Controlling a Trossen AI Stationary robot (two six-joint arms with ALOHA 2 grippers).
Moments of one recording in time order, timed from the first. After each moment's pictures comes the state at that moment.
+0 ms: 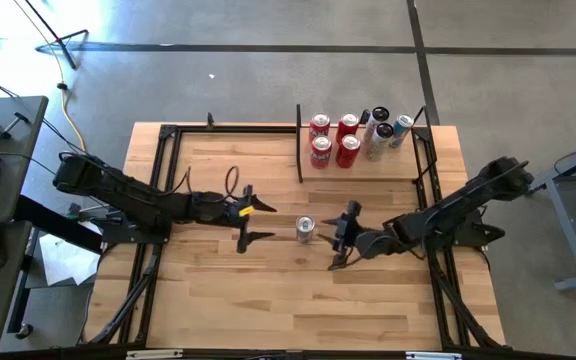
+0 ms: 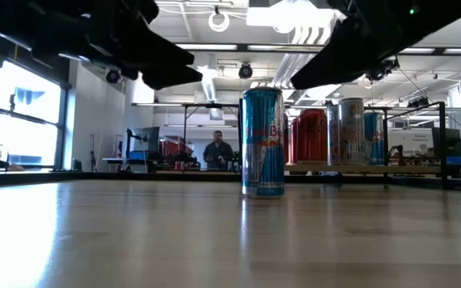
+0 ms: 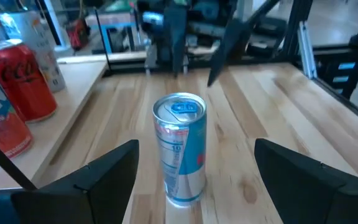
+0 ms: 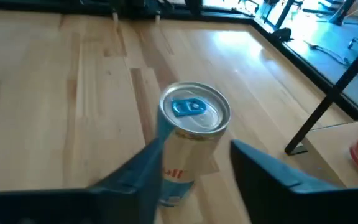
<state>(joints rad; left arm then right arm) -0.13 1.33 0.46 0.64 -0.10 0.03 0.42 1.40 0.67 0.18 0.69 0.20</state>
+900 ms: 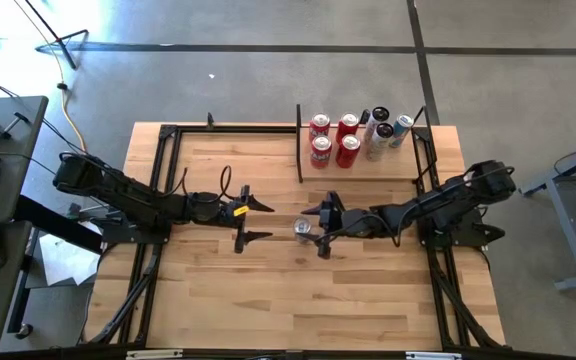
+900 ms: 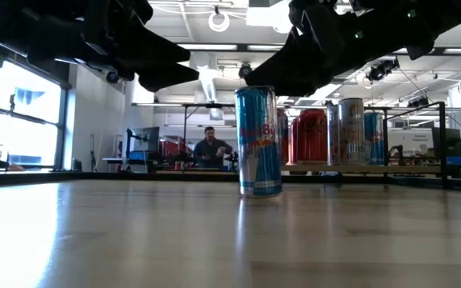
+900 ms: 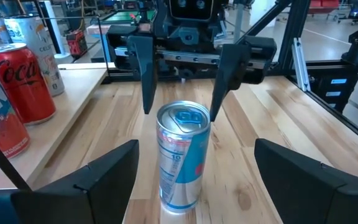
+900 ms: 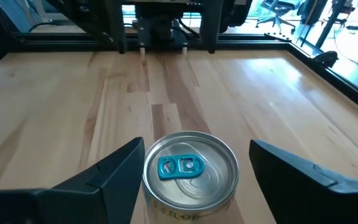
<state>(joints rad) -0.13 1.33 0.40 0.76 -0.09 0.00 0.21 1.56 0.68 0.52 0.36 0.07</state>
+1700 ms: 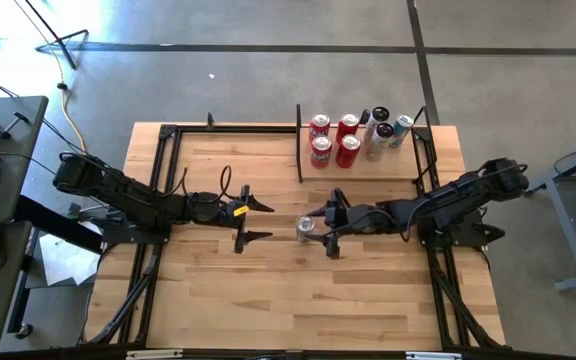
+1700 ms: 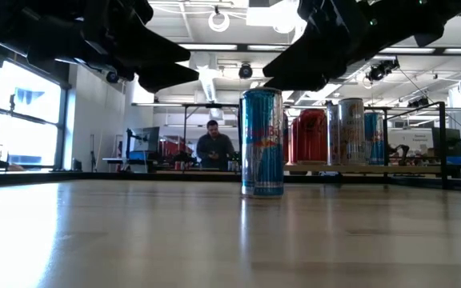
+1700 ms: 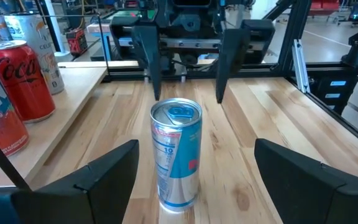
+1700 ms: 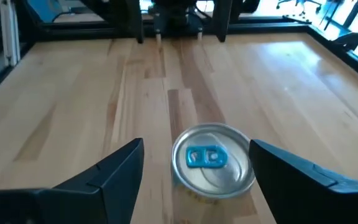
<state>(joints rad) -0.13 1.33 0.40 0.76 -0.09 -0.01 0.21 1.44 0.67 0.36 0.27 0.11</state>
